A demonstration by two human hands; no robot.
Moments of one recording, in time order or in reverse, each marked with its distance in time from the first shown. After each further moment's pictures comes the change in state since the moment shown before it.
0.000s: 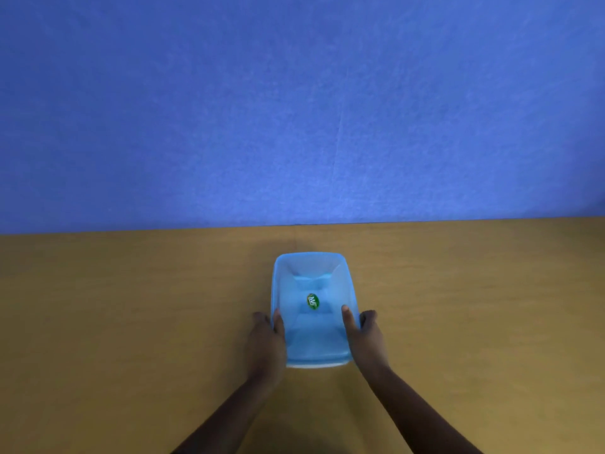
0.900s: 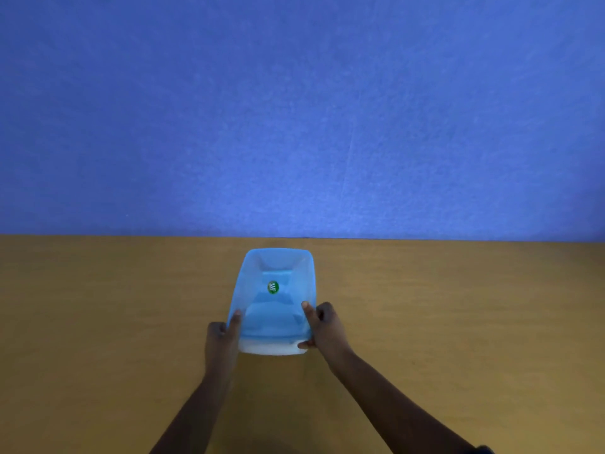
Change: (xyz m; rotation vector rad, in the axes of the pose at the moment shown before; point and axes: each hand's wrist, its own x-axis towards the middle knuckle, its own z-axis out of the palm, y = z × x) left_hand 0.046 -0.048 -0.045 -0.577 -0.012 -0.202; right_hand -0.001 -0.055 0.050 0.263 -0.318 -0.048
